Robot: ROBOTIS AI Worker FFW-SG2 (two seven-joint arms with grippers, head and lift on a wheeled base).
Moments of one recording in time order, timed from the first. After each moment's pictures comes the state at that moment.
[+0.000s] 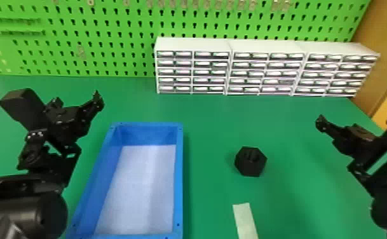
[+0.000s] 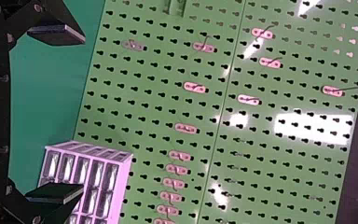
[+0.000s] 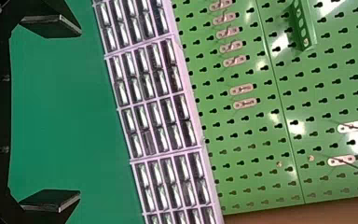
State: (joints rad) left arm -0.05 0.08 0.08 -1.75 0.29 0.12 0.00; right arm -0.13 -0.04 -0.44 -1.71 -0.19 0.47 0.32
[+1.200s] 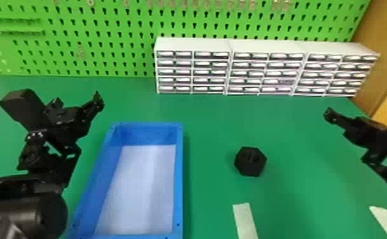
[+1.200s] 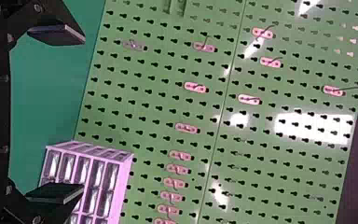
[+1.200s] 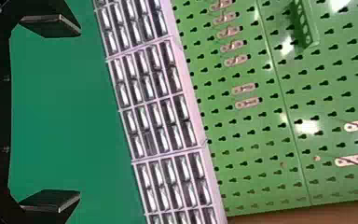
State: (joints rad) left arm -0.05 0.08 0.08 -1.75 0.29 0.12 0.00; right arm -0.17 -0.10 -0.46 -1.81 -0.22 0.71 0.32
